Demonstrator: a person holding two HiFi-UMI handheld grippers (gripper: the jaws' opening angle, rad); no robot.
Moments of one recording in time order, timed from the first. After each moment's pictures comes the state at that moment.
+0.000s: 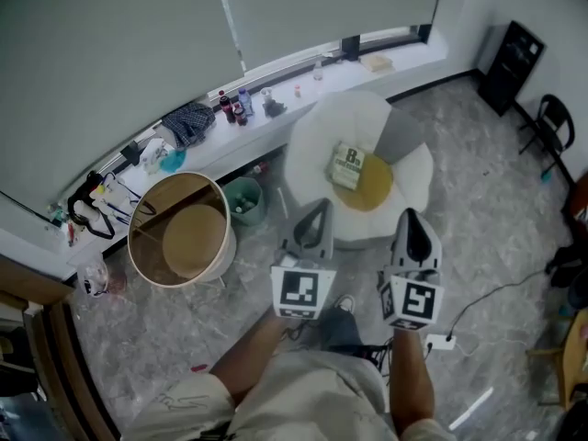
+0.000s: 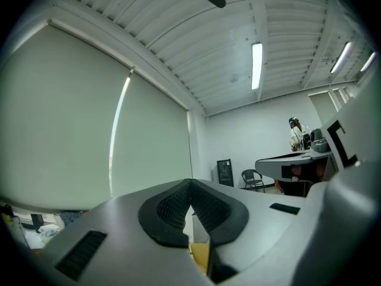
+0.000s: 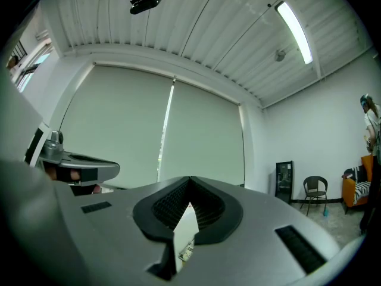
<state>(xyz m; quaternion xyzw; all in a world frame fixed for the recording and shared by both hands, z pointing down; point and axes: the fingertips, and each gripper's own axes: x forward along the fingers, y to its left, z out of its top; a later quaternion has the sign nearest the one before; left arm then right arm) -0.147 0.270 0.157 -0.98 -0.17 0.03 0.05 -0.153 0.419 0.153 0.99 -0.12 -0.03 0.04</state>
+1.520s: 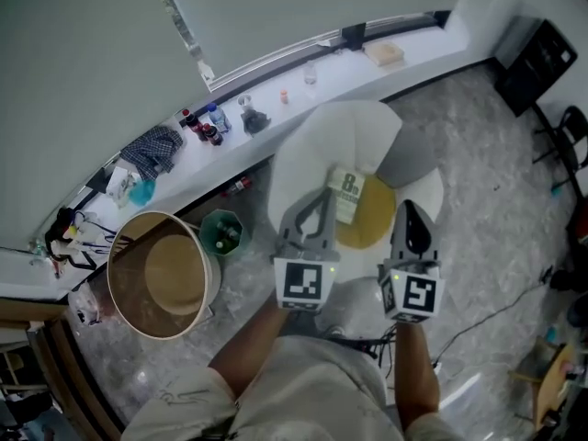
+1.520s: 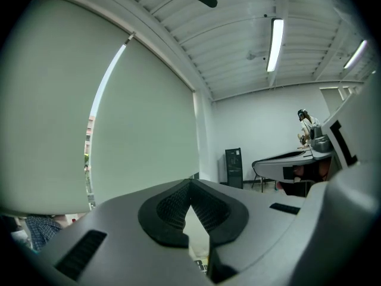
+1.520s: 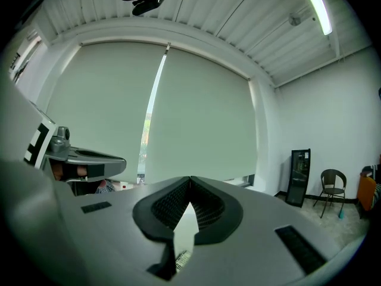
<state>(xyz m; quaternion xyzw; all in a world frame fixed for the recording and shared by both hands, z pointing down) 0.245 0.262 0.206 -0.98 -0.17 -0.01 0.05 0.235 0.401 0.207 0.99 -0.14 0.05 0.05</state>
